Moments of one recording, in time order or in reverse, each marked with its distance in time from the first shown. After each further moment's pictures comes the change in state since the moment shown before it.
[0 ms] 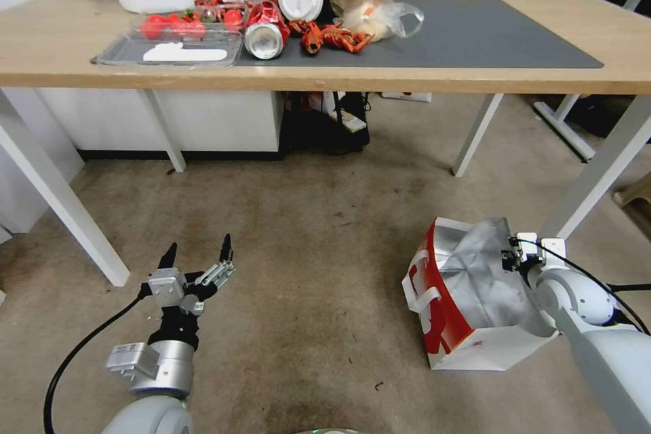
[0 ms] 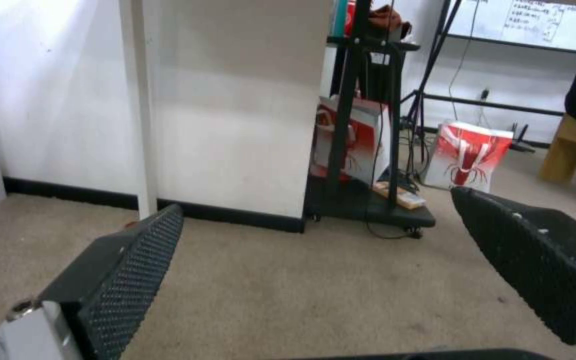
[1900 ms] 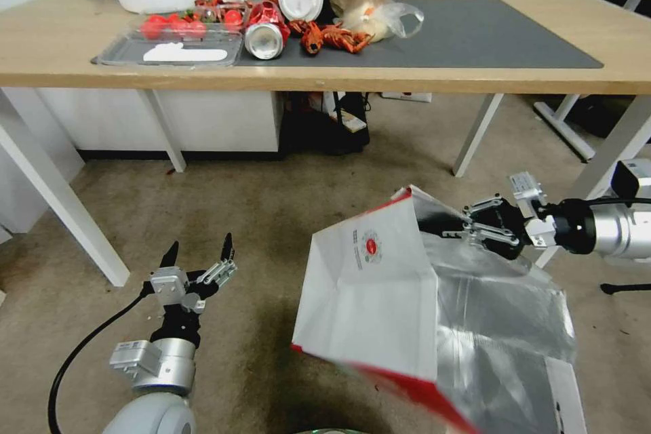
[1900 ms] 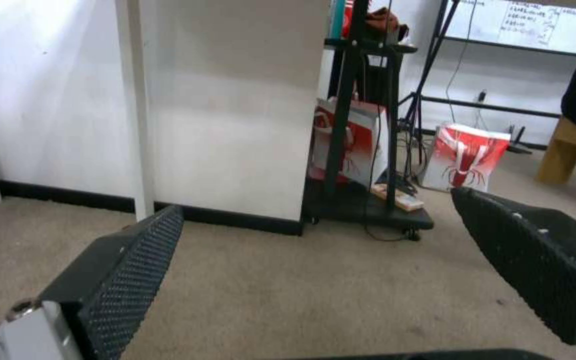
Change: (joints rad) left arm -0.014 0.008 0.003 0.012 -0.004 -0.008 -0.001; right arm -0.101 -0.647 0.138 0.487 0.543 0.401 -1.184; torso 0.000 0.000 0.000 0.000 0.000
